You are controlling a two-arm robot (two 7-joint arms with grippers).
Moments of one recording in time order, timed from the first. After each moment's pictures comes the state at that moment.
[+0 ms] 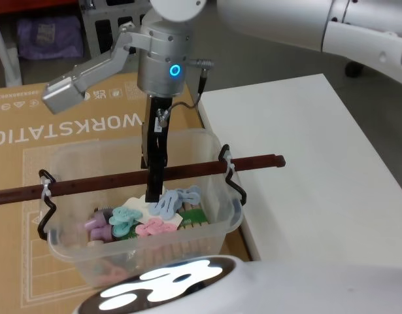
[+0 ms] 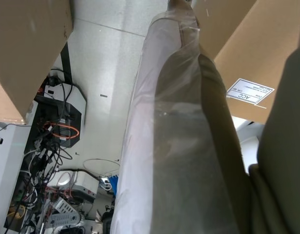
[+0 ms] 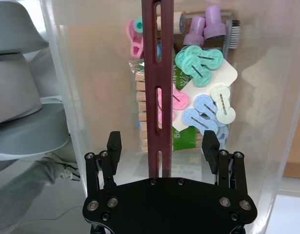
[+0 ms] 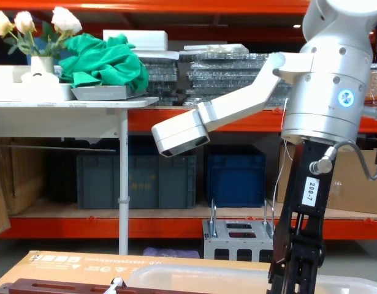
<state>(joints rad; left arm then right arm) -1.47 0.98 1.56 -0.90 0.05 0.15 -1.47 1.34 0.39 -1.47 -1.20 0.10 -0.61 1.49</state>
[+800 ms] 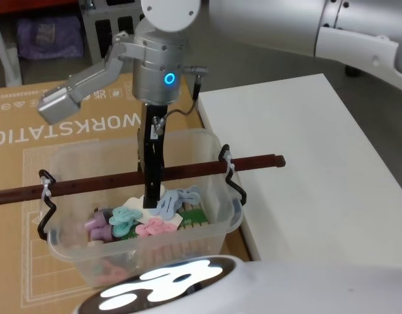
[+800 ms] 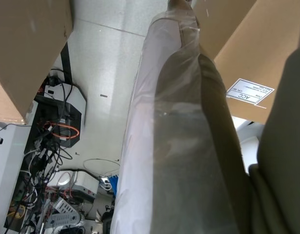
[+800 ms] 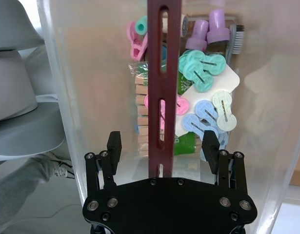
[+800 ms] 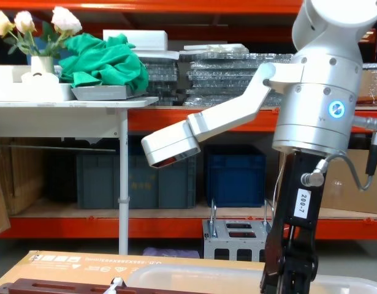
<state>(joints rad) -1.47 0.98 1.56 -0.90 0.05 0.15 -1.47 1.34 0.37 -1.50 -1.19 0.09 -0.63 1.47</state>
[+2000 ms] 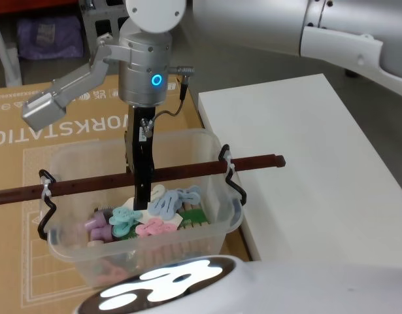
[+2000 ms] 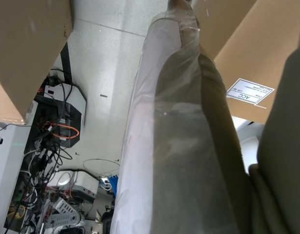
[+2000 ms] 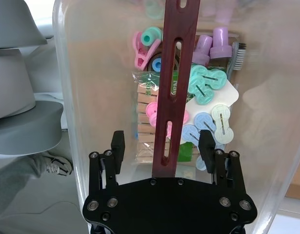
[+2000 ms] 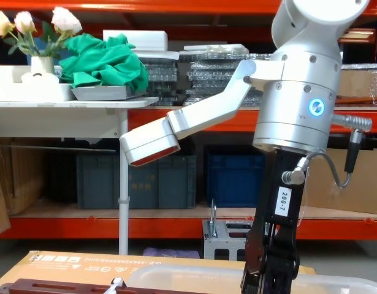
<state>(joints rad) -1.47 0.98 1.56 -0.90 0.05 0.15 -1.47 1.35 0.32 -1.51 -1.16 0.09 -0.67 1.46</state>
